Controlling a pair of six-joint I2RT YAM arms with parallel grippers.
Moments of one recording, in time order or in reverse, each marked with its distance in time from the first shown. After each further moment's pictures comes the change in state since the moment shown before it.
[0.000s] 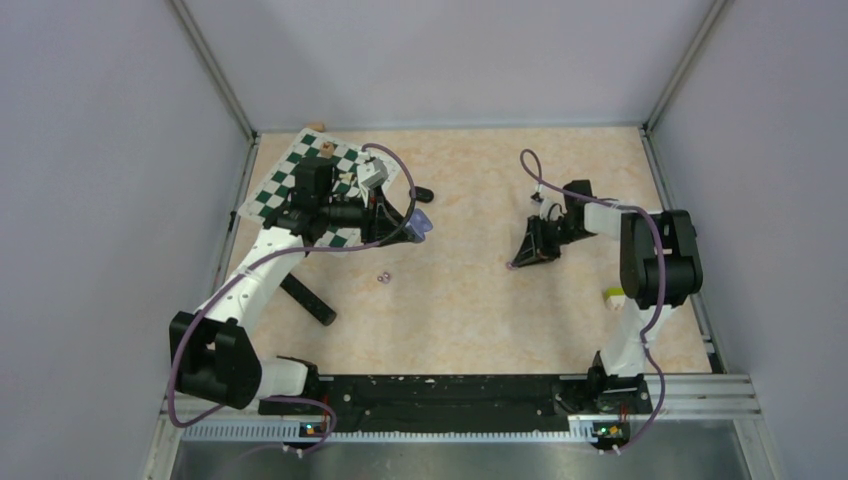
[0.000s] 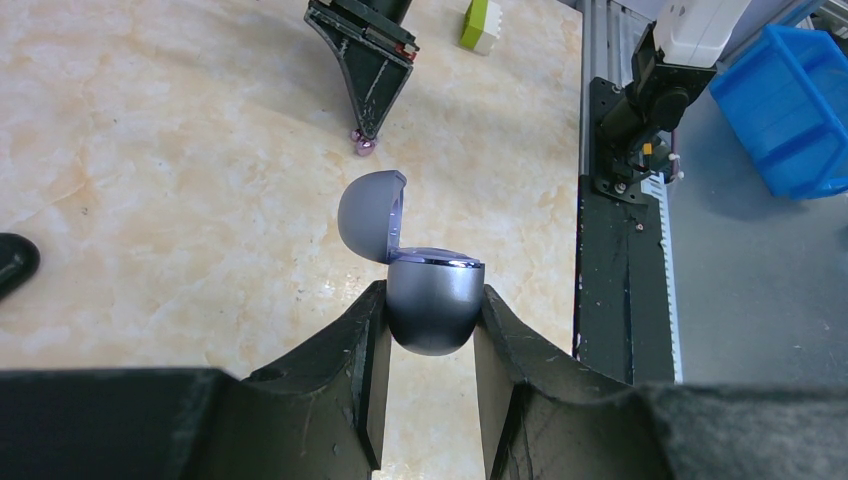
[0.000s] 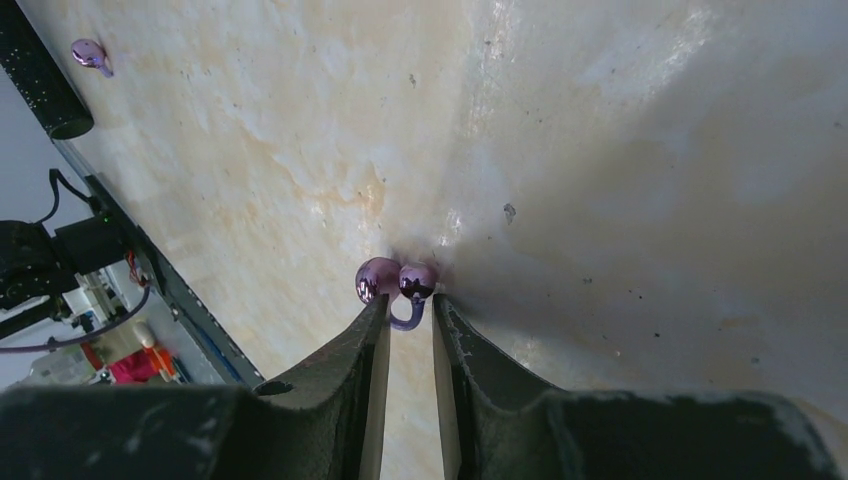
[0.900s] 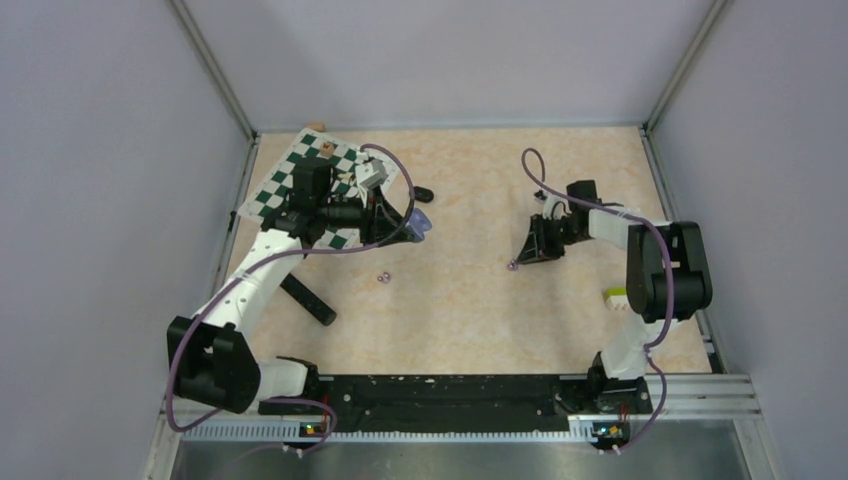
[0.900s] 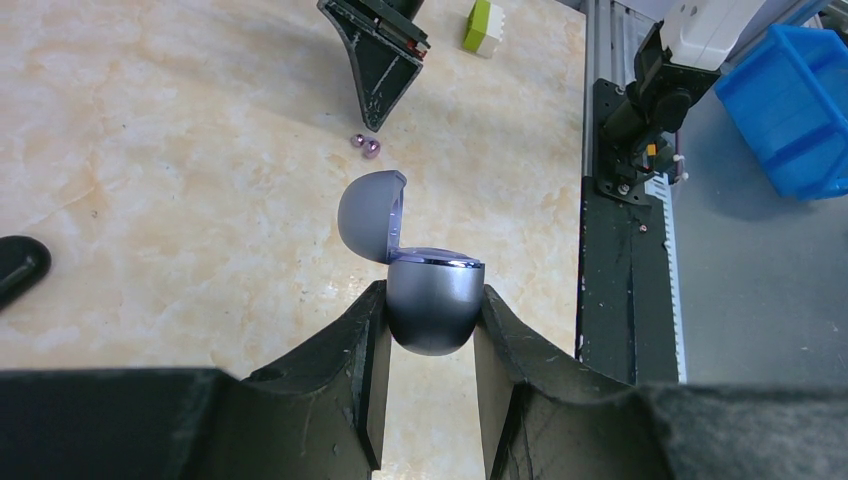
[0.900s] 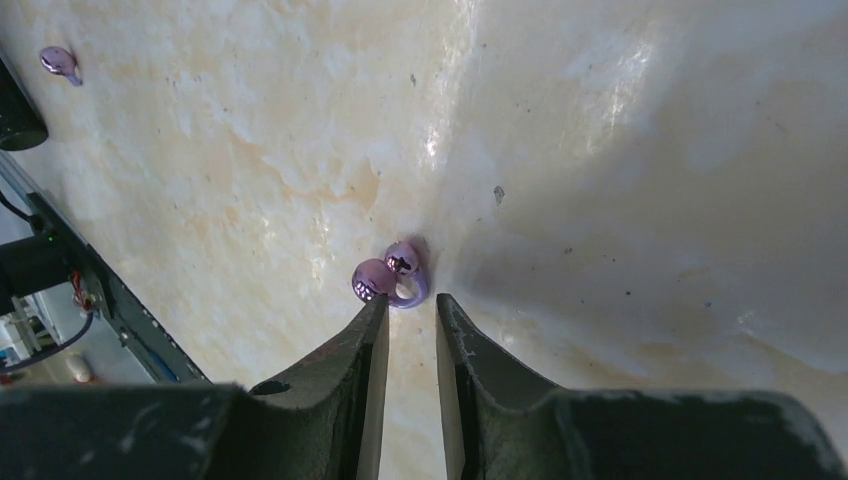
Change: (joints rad) left arm 0.000 -0.019 -0.003 0.000 -0.007 0.000; right arm 0.001 -0.105 -0.066 0.087 0.061 0.003
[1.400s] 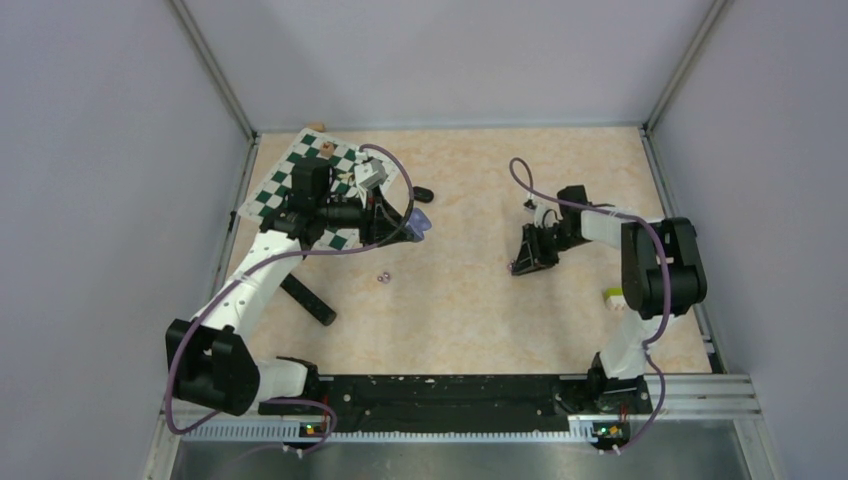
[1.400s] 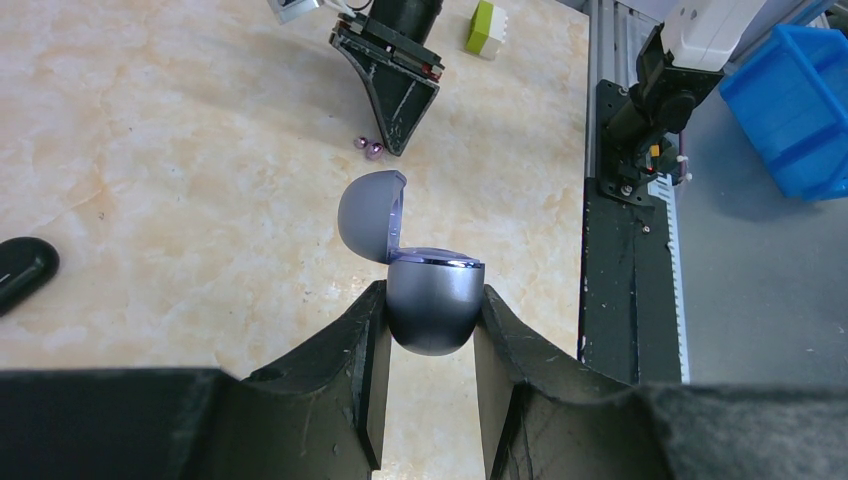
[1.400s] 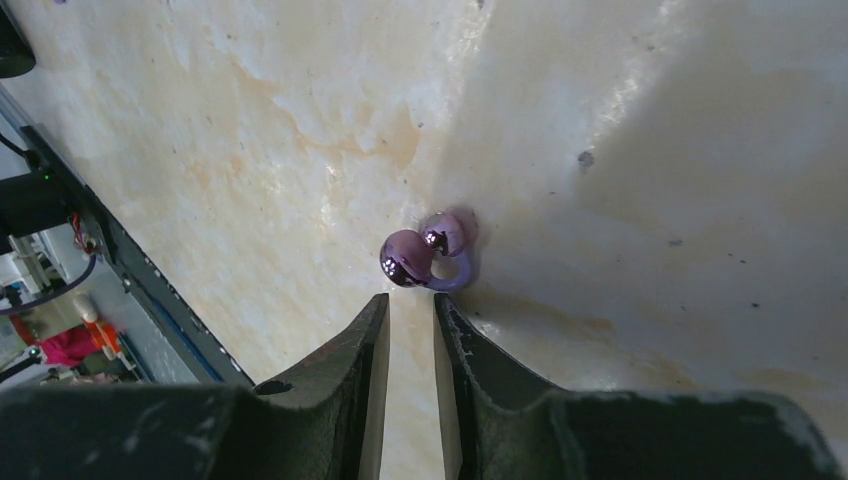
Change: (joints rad) left arm 0.000 -0.011 0.000 0.000 -0.008 0.000; right arm 0.036 0.030 0.000 -0.091 -0.020 -0.071
